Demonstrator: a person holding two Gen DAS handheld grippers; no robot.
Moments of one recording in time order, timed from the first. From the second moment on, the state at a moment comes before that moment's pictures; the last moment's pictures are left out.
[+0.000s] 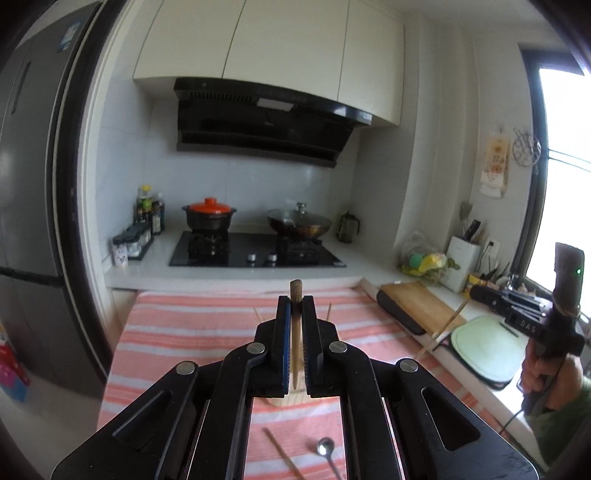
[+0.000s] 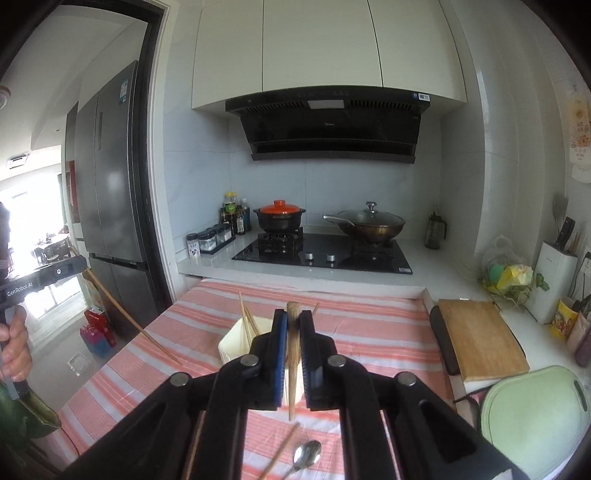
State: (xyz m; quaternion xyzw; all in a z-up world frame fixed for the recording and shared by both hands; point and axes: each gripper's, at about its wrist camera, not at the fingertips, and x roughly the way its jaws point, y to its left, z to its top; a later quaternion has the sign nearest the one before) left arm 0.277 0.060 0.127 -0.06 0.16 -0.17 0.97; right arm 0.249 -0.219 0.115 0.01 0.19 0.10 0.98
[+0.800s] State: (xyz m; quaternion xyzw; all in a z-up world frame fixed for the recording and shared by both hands) left arm 0.497 -0.010 -0.001 -0.06 0.37 -0.15 0.91; right arm 0.475 -0.167 0.003 0.07 0.32 0.15 0.93
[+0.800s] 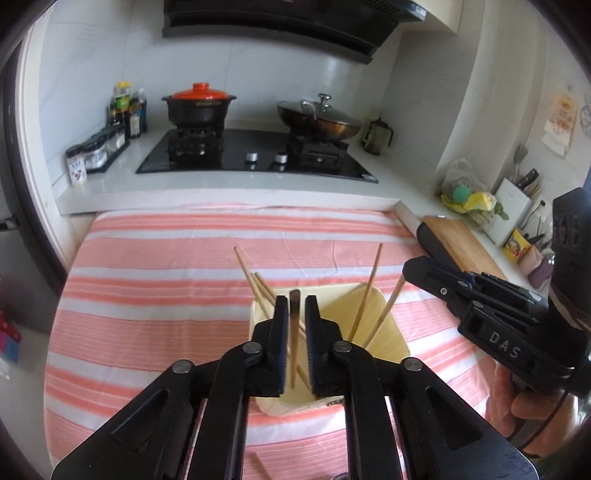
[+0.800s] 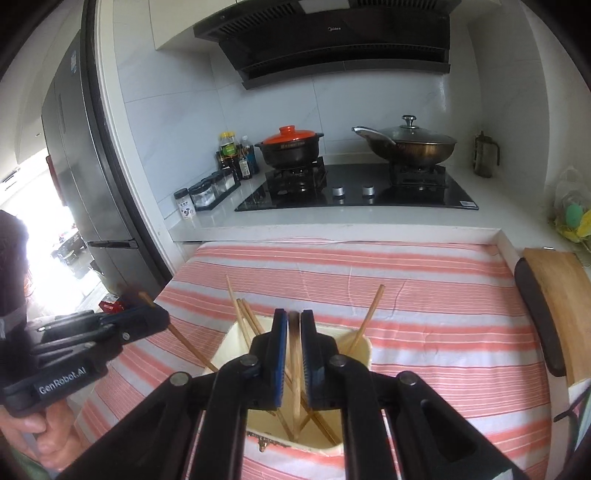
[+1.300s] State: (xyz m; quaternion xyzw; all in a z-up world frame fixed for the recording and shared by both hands) left arm 0.344 0.074 -0.022 -0.01 0.41 -0.09 0.91; right arm 0.337 -0.221 0.035 0.01 0.27 0.10 0.96
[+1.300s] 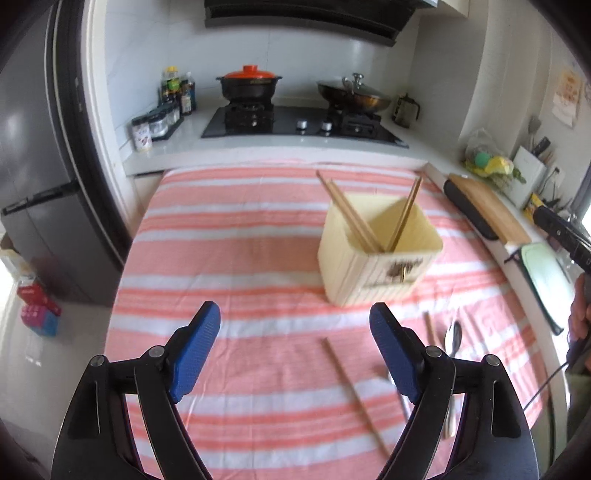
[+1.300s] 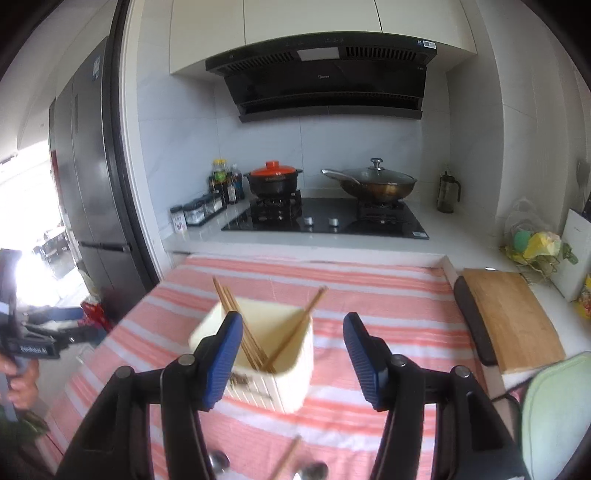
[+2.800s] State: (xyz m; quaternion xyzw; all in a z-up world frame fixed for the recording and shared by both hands) left arm 0.264 0.053 -0.209 -0.01 0.46 -0.02 0.89; right arm 0.190 -0.266 -0.174 0.13 0.44 -0.03 0.89
